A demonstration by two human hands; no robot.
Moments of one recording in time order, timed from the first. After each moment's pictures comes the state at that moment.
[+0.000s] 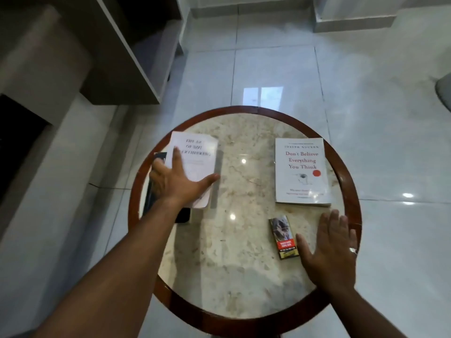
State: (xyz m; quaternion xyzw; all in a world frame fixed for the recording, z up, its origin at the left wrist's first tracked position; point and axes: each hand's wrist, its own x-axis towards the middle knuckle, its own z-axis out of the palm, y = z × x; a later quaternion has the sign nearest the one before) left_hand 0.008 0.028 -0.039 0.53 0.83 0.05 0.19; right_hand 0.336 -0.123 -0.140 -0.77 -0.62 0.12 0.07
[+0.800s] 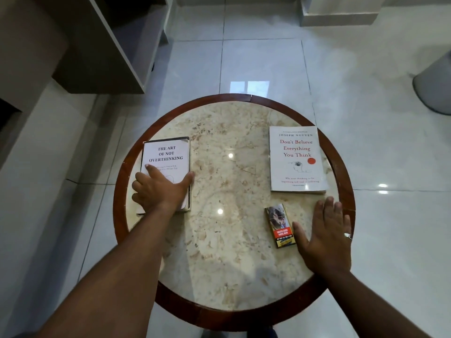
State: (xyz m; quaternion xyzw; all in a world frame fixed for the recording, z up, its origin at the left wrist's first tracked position) left_hand -0.017 0.014 -0.102 0.43 0.89 0.05 0.12; right_hand 0.335 -0.121 -0.142 -0.78 -0.62 0.11 0.04
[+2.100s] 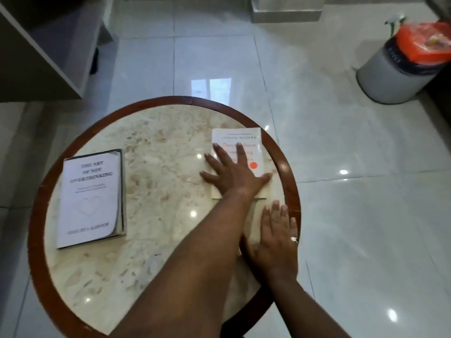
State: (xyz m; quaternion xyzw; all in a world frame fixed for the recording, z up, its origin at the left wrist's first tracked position) left_hand 0.280 0.053 -0.098 0.64 0.72 -0.04 0.27; right_hand 0.333 -0.120 -0.137 -0.78 -0.61 0.10 0.04
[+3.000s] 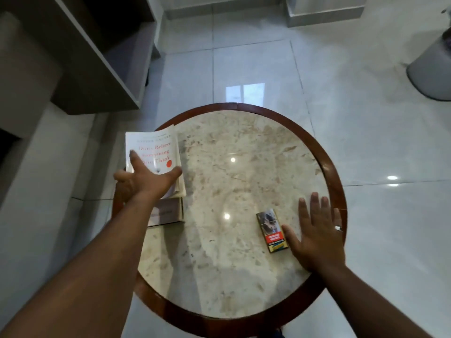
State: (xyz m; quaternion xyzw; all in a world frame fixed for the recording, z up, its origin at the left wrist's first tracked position) left_hand -0.013 0.047 -0.036 0.41 0.89 0.09 0.20; right_hand 0.341 -0.113 -0.145 -0.74 -0.66 0.10 0.05
